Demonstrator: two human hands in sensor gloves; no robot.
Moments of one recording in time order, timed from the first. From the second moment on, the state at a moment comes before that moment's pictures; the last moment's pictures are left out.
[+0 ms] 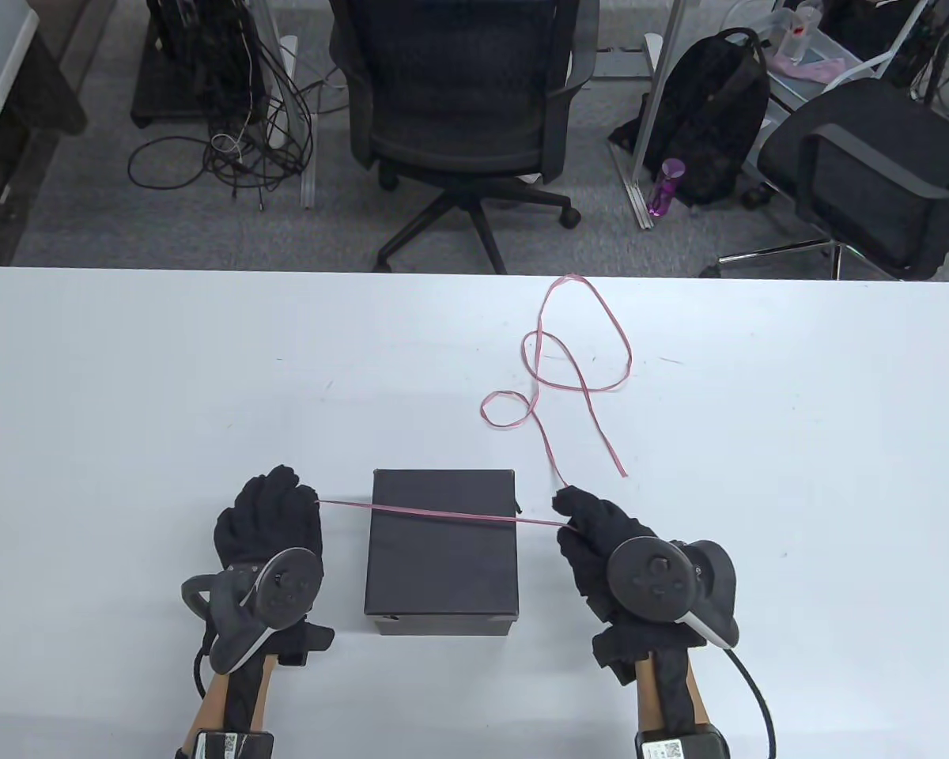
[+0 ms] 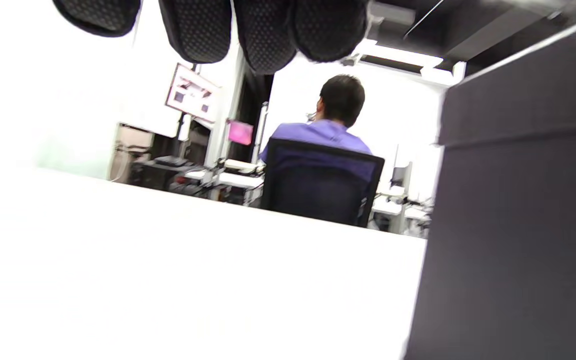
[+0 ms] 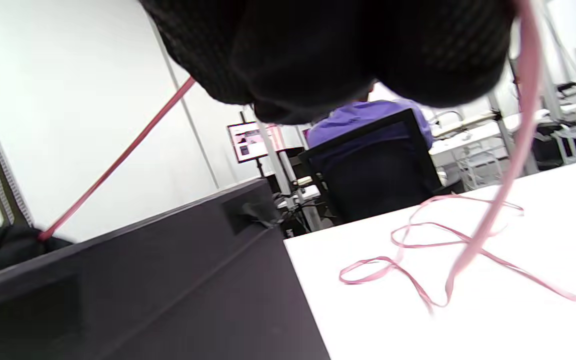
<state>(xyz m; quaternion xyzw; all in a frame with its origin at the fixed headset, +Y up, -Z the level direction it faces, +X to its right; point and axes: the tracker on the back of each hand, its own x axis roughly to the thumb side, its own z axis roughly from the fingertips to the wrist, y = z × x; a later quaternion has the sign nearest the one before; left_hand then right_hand) -0.214 -0.716 -0.154 0.11 0.05 0.09 0.99 0.161 -0.650 -0.176 0.17 -0.04 0.96 0.24</state>
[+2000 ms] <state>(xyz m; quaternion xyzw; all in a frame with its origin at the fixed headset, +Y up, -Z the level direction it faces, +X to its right) -0.121 -0.673 -0.112 0.13 -0.21 0.19 0.95 0.077 -0.652 -0.147 0.32 -0.04 0.92 0.21</state>
